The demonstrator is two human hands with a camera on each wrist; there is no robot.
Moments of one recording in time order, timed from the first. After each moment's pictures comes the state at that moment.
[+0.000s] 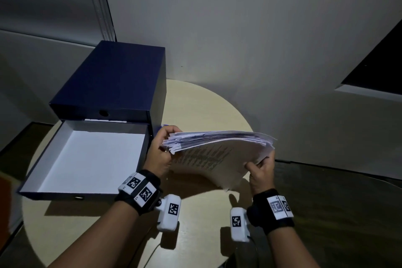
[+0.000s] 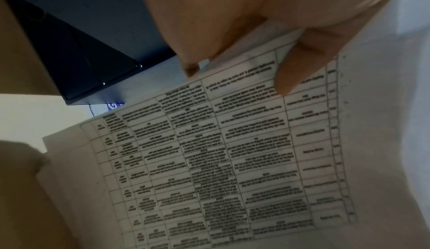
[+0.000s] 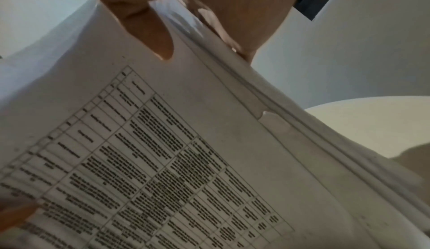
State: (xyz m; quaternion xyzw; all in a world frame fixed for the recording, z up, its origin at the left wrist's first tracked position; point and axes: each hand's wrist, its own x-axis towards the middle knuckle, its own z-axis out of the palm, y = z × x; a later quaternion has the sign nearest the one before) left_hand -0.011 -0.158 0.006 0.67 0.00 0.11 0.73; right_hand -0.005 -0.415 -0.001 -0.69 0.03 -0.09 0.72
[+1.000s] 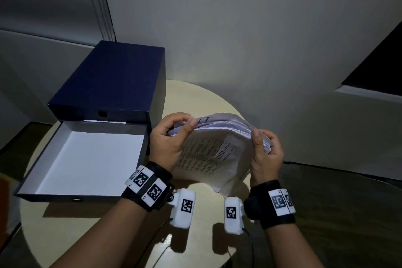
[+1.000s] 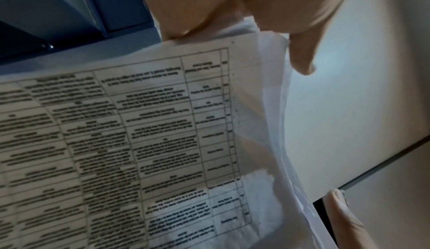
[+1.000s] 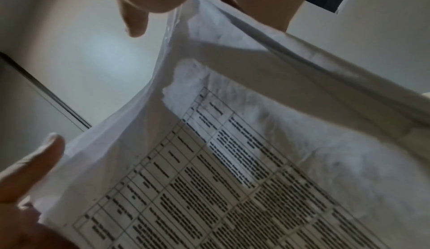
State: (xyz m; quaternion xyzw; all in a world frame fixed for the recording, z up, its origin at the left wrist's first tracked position) left_hand -0.007 -0.183 0.061 0.67 0.01 0.24 0.71; right_hand 0.000 -0.387 0.055 -0.67 0.09 -0.20 0.71
